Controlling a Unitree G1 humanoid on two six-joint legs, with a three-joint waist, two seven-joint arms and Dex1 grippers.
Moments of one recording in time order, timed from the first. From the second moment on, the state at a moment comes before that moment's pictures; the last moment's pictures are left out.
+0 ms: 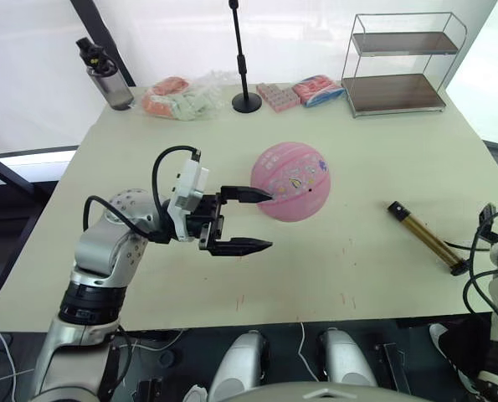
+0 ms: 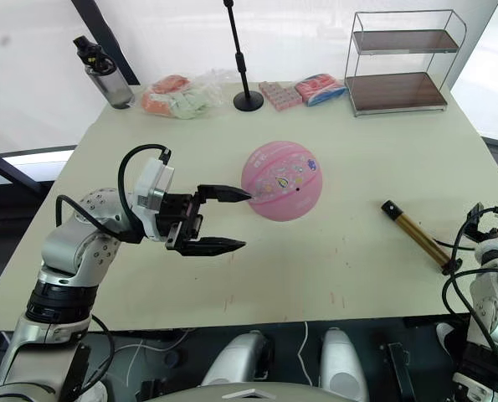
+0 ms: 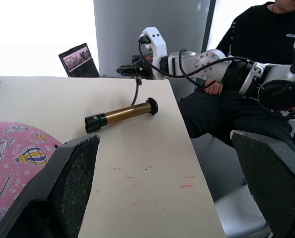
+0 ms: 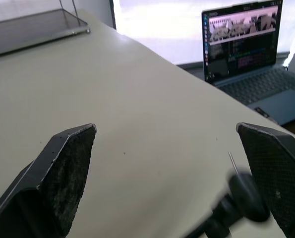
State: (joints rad) left arm -0.41 0.67 -0.01 -0.20 -0.65 0.43 -1.35; right arm -0.07 -0.34 -0.60 -0.09 0.32 0.30 -0.03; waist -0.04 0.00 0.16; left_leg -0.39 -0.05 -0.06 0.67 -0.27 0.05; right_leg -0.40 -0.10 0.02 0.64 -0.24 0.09
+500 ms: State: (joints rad) left arm -0.27 0.67 0.07 -0.20 -0.64 0.40 -1.24; right arm 0.02 -0.49 -0.52 -0.20 0.43 0.13 0.37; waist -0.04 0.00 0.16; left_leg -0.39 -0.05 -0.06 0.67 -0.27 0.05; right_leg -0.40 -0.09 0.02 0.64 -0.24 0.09
